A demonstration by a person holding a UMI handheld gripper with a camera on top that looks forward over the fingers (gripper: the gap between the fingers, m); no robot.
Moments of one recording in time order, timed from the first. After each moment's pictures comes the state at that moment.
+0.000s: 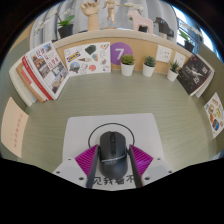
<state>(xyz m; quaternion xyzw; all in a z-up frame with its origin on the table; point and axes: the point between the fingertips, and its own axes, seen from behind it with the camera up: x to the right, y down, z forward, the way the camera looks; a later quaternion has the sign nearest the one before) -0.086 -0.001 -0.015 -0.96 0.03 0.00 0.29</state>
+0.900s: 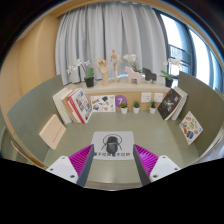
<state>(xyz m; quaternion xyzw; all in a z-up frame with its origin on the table) -0.058 -0.184 0.238 -0.88 -0.01 0.05 0.46</state>
